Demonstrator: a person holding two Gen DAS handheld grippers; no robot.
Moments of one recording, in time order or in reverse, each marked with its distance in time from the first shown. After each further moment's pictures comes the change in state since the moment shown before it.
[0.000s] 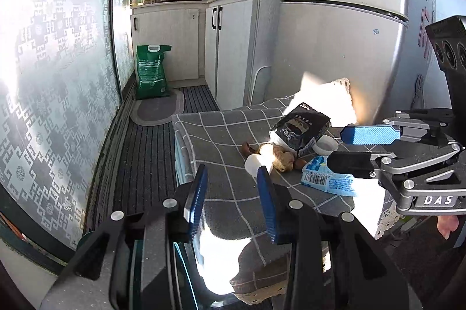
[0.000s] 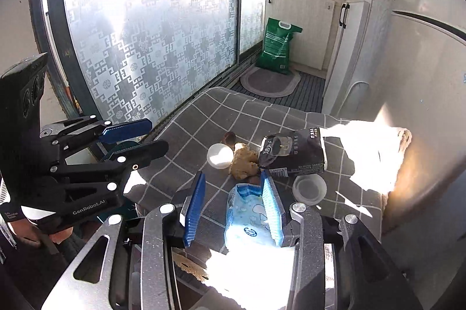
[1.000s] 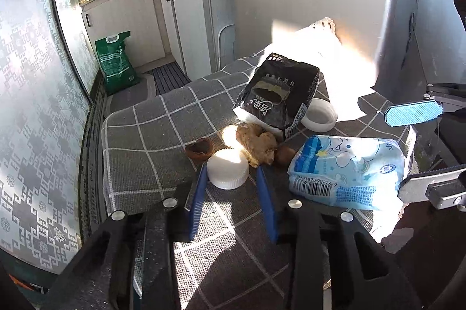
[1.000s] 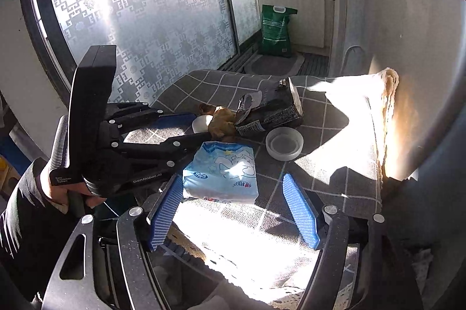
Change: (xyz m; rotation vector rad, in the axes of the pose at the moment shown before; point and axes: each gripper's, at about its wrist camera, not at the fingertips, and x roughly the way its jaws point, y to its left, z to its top) left arm 0.082 -0.033 0.007 0.200 0.172 -0.071; right arm -0.007 -0.044 -0.041 0.131 0.027 0.112
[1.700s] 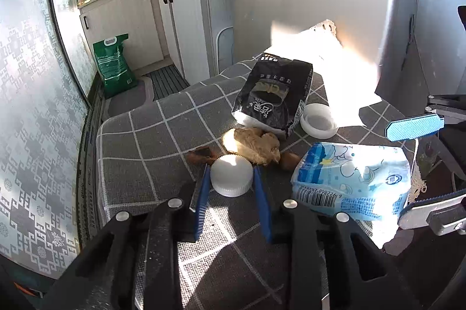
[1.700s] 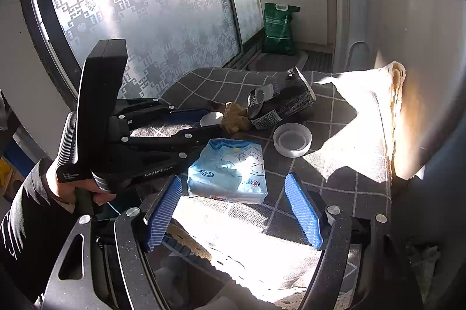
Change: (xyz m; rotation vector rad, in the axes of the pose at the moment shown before) left arm 0.006 0.001 0.003 0.004 -0.016 -0.001; right arm 0.005 0.004 -0.002 0.011 0.002 0.022
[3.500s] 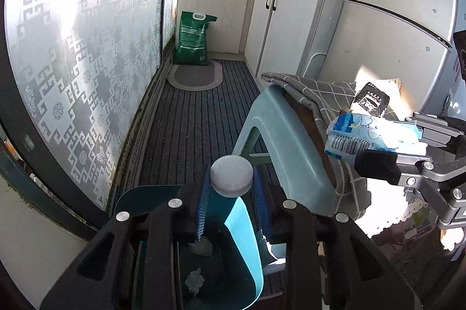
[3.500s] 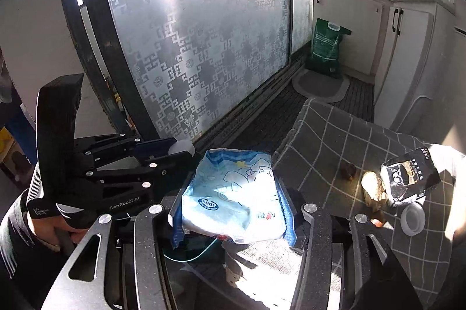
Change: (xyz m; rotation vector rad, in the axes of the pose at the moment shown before) left arm -0.115 0.128 -0.112 -0.412 -0.054 0.147; right arm 0.071 0.154 0.052 -0.204 0.005 0.060
